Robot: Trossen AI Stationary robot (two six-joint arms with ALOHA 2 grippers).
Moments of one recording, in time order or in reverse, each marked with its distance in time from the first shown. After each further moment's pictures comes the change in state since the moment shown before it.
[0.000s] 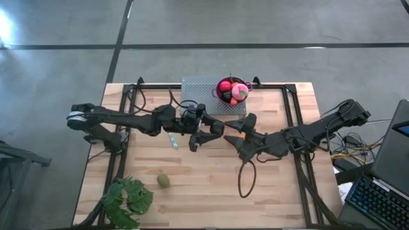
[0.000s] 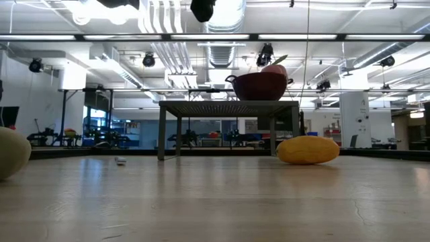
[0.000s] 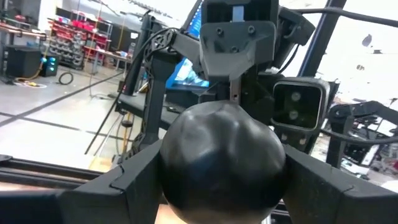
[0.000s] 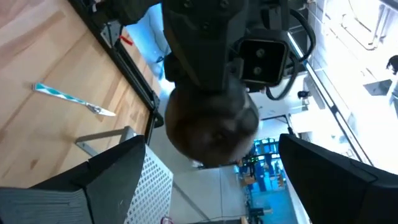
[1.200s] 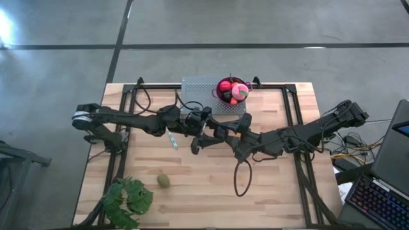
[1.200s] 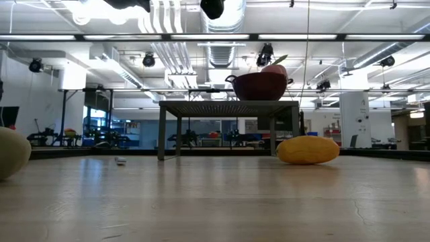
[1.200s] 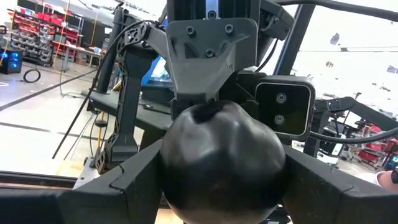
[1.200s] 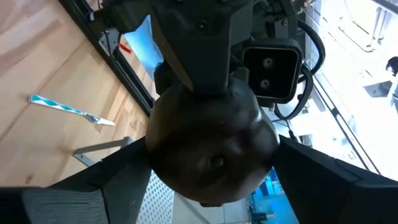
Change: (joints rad) left arm -0.001 0.068 0.051 0.030 0.099 -0.016; right arm -0.027 0.040 0.000 0.077 -0.047 -0.009
